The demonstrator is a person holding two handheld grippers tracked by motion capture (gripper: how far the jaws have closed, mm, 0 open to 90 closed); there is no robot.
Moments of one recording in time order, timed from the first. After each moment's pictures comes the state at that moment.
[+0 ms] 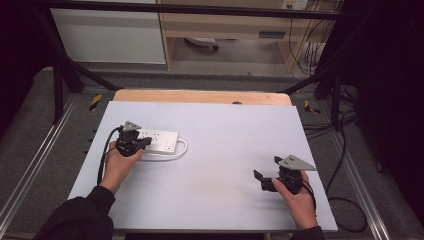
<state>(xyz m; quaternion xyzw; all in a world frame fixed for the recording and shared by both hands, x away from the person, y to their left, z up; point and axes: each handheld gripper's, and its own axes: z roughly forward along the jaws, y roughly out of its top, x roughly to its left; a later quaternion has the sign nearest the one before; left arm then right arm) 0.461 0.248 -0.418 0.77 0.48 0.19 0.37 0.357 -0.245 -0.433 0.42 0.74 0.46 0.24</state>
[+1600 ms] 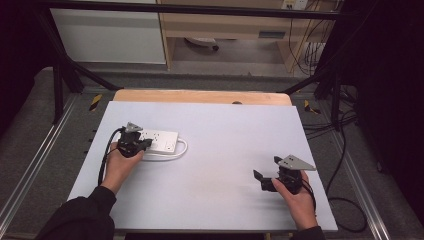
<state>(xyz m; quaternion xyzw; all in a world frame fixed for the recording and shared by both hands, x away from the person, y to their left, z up) 0.463 0.246 -0.425 0.78 0.47 0.19 0.36 0.358 -0.245 -0.433 0.42 0.75 0.46 0.24</state>
